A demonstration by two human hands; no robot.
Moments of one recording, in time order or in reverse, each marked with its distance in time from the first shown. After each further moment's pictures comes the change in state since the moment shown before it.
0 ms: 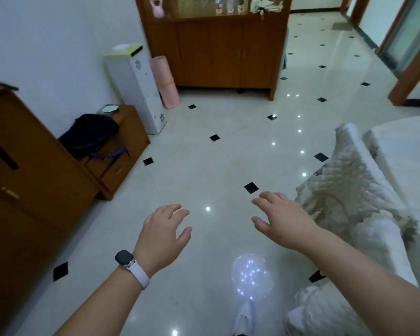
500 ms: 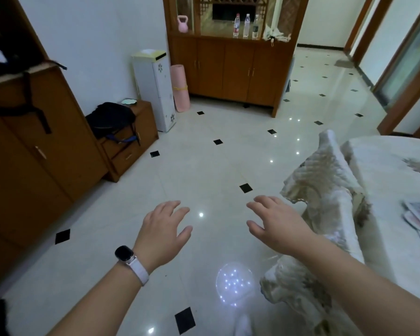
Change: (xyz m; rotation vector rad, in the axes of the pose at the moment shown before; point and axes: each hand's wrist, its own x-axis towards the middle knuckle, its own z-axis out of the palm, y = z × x) left_hand -0.201 0.048 -0.031 -0.015 0.068 -0.048; right_hand -0.187 -0.074 -0.009 -0.091 0.056 -0.107
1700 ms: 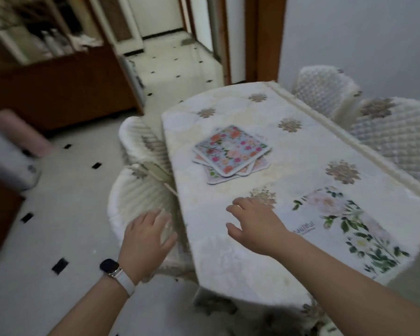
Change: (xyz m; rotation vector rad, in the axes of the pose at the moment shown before) left_hand -0.076 0.547 0.130 0.117 -0.163 0.513; right_hand -0.484 0.357 -0.006 0.165 0.163 0.485
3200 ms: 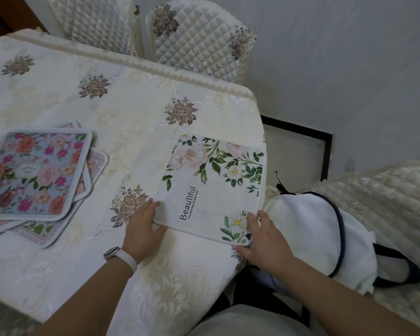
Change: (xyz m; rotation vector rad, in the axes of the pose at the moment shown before) left_hand 0.186 0.213 0.234 -0.431 -0.553 0.637; right_hand -0.197 0.121 0.154 0.174 -0.056 1.272
